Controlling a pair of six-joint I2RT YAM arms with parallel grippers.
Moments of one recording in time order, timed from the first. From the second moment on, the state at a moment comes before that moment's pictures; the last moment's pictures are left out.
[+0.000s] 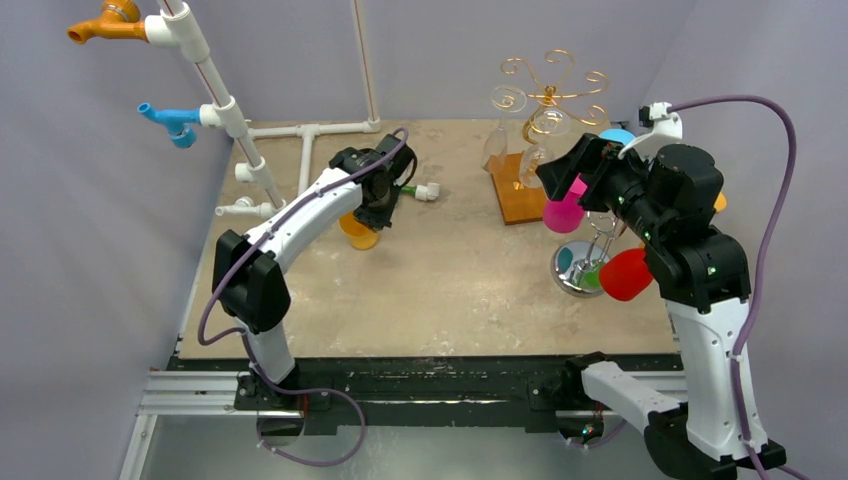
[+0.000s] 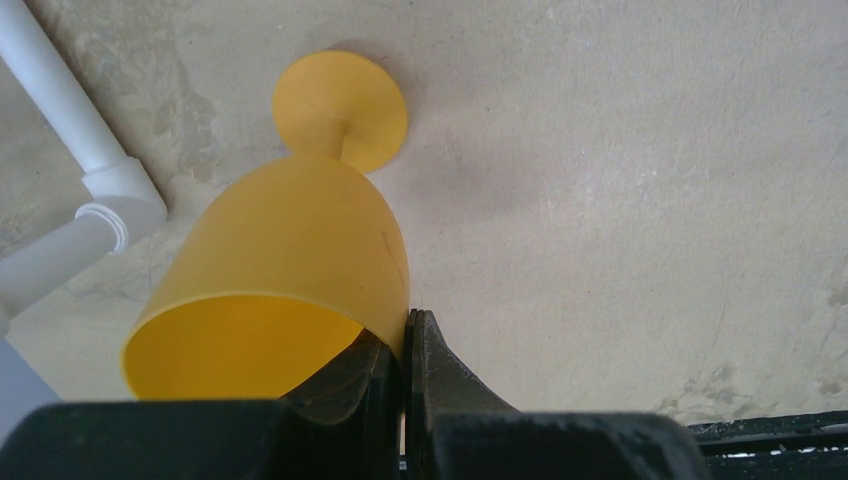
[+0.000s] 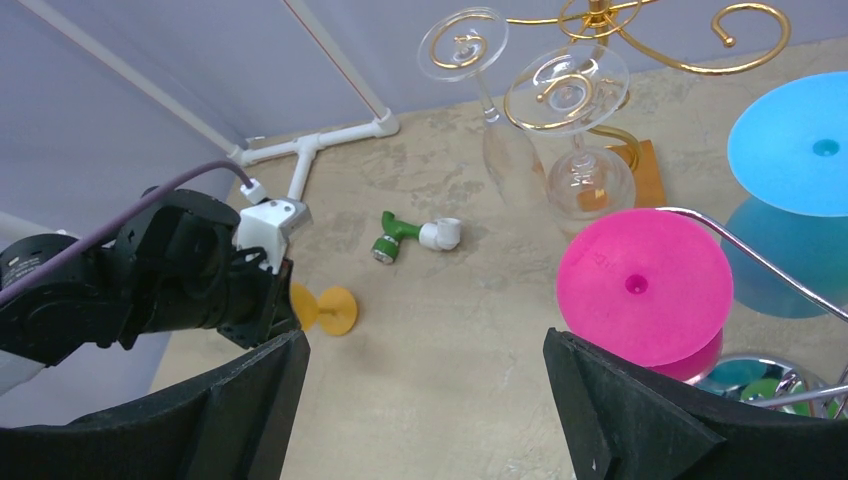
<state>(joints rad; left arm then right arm) -0.60 1.79 1.68 -1.11 -0.25 -0.26 0.25 0.99 1.61 -0.88 -0.05 0.42</state>
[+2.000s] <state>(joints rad) -0.73 1.54 1.76 -0.82 -0.27 -0.22 0.25 1.04 1.66 -1.01 0.32 0.36</state>
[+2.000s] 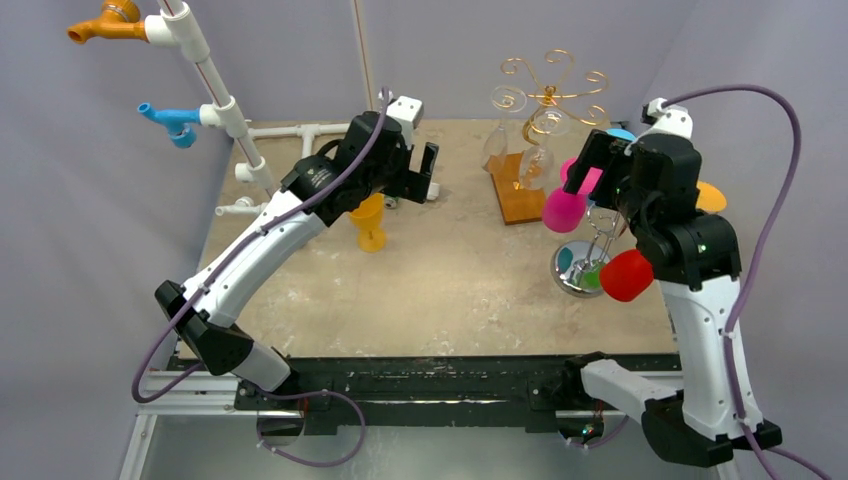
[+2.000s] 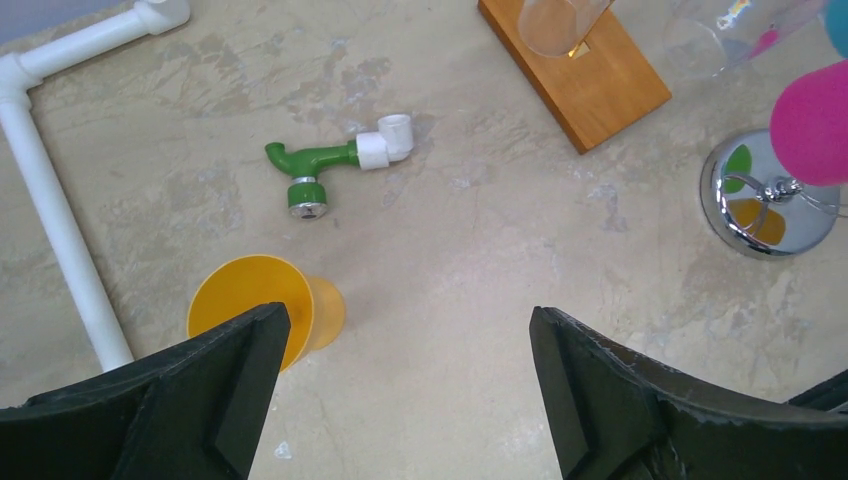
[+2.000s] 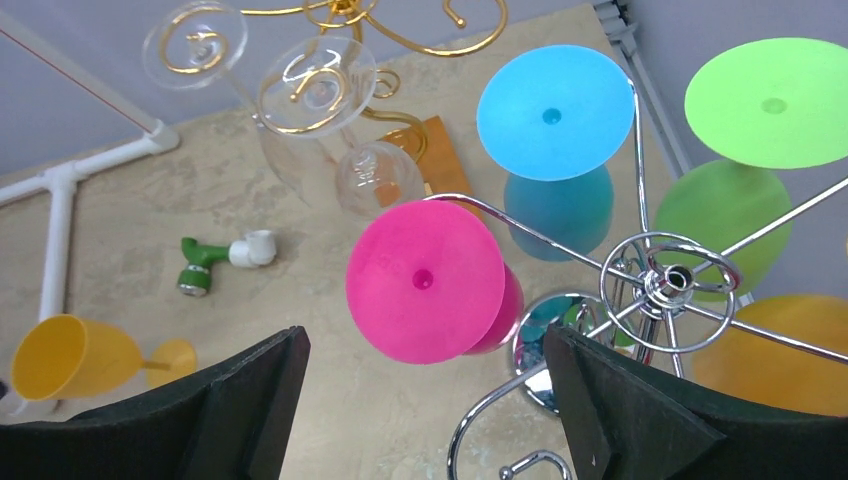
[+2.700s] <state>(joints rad) -0.73 1.49 1.71 -0.79 -0.19 -0.22 0.41 1.21 1.74 -1.12 0.56 0.38</state>
